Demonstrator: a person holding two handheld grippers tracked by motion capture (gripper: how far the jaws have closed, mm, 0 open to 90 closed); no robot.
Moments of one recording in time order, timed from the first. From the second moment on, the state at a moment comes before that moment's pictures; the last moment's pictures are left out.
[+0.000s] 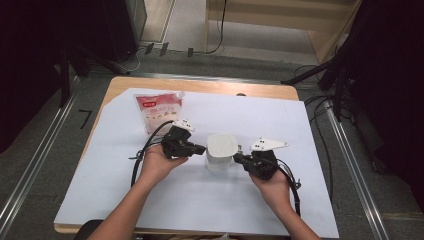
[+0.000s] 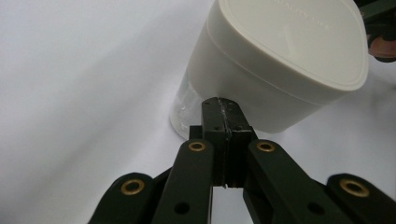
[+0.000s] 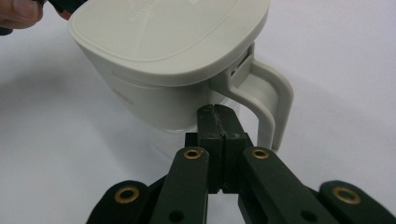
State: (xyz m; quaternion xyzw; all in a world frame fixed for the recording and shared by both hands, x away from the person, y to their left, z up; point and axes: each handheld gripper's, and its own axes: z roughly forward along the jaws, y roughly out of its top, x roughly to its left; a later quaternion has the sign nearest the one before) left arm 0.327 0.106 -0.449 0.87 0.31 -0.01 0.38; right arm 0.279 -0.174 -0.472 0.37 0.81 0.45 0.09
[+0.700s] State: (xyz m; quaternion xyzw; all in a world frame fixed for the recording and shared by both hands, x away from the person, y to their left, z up) left arm 0.331 0.112 -0.440 0.88 0.25 -0.01 0.39; right arm 0.269 -0.189 -0.452 0.36 0.81 0.45 0.09
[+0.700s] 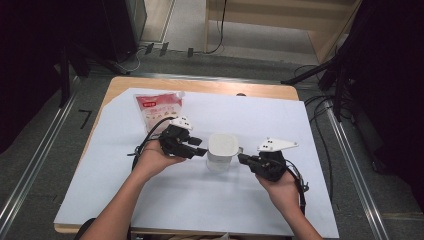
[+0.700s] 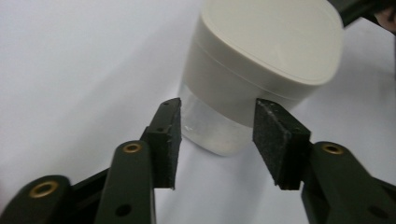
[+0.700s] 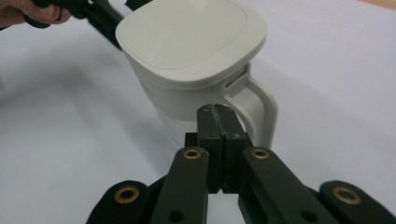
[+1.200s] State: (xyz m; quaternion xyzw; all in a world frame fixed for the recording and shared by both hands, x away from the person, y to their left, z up) left arm 0.332 0.104 -0.435 0.90 0.22 -0.07 0.38; right arm 0.279 -0.216 -0.448 0.39 0.80 0.46 0.09
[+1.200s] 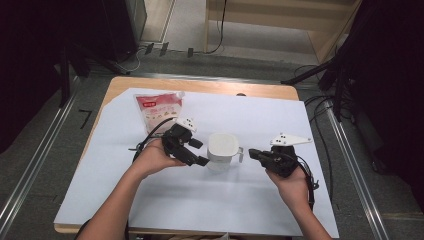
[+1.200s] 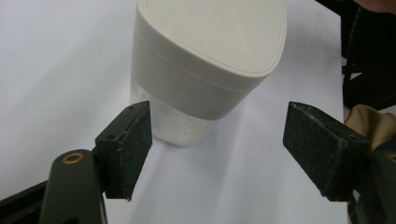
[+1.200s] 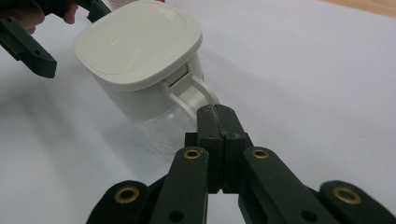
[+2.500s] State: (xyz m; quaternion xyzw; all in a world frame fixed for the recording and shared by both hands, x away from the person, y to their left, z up) left arm 0.353 0.063 -0.447 0.91 0.17 -0.05 0.38; right arm 0.294 -0.199 -0.462 0.40 0.80 0.44 0.08
